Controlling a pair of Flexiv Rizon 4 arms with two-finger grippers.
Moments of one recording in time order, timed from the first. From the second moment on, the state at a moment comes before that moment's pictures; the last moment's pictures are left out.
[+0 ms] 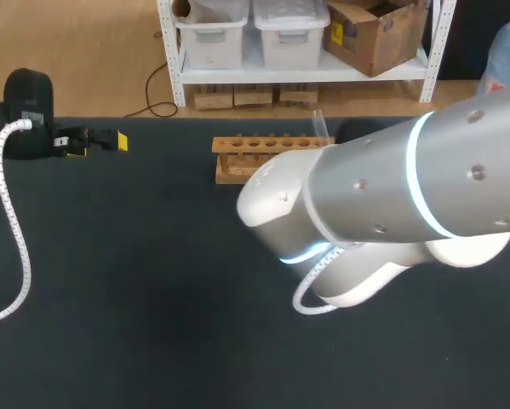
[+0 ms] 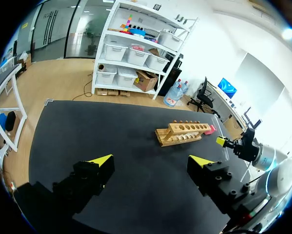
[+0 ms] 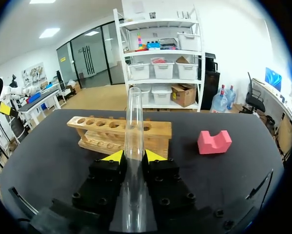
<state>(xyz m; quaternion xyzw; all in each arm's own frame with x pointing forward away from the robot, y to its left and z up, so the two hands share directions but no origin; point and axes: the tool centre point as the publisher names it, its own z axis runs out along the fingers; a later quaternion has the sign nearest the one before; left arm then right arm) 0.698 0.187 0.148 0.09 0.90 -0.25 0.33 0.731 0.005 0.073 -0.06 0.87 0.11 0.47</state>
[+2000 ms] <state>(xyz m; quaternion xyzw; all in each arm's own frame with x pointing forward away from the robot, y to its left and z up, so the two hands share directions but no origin) 0.698 0.187 0.148 0.09 0.90 -0.25 0.33 0.761 0.023 0.040 -0.03 0.88 0.07 0.48</state>
